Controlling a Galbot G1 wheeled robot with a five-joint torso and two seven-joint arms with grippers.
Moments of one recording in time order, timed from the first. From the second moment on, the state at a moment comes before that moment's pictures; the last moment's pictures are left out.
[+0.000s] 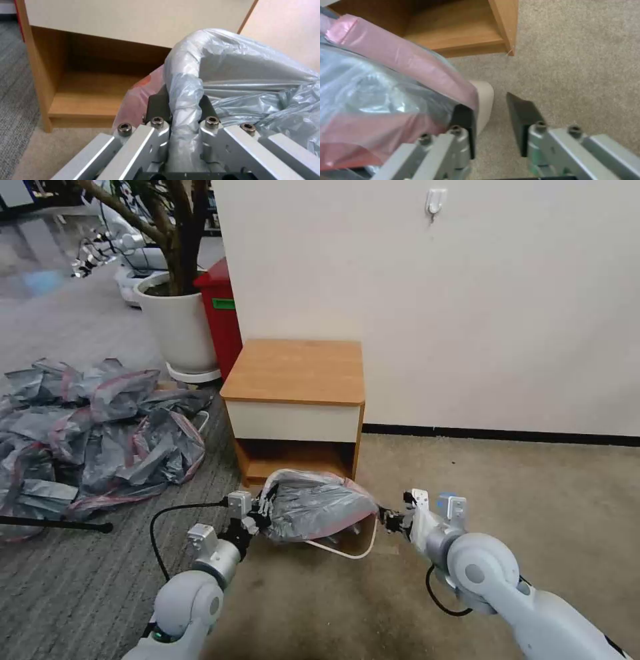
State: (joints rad) left arm 1.41 -1.30 -0.43 -1.90 -0.48 0.19 0.15; right arm -1.15 0.87 0.07 2.01 1.24 -0.53 0.55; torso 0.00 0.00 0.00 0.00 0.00
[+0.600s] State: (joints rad) left arm 1.41 -1.31 -0.45 -1.91 -0.50 0.18 0.15; right arm -1.19 0.86 0.09 2.01 1.12 -0.53 0.52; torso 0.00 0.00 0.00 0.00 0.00
